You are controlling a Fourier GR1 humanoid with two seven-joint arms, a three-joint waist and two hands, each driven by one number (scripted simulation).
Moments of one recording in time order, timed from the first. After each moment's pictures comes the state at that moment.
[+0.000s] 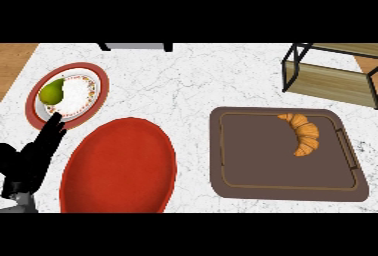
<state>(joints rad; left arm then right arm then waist) 0.00 0.27 0.19 -1.44 0.04 -0.09 0.11 -0.89 -0.90 -0.30 -1.13 0.55 0.35 0.21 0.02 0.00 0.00</state>
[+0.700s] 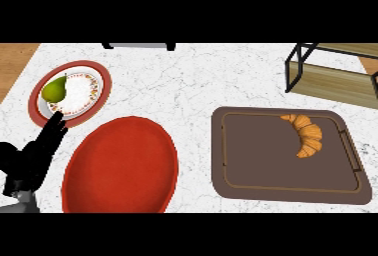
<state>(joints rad) -0.02 0.26 0.19 -1.42 0.03 -0.11 0.09 -1.08 -0.88 -0.31 -0.60 0.66 0.12 0.04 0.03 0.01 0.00</state>
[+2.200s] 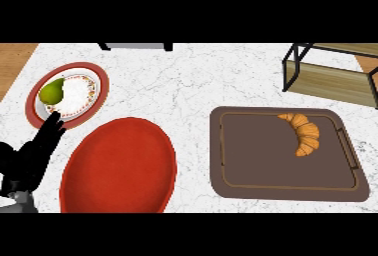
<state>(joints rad) -0.01 0.26 0.21 -1.43 0.03 -0.12 0.11 -1.23 -1.12 -0.61 -0.24 0.42 0.31 -0.11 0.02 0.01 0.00</state>
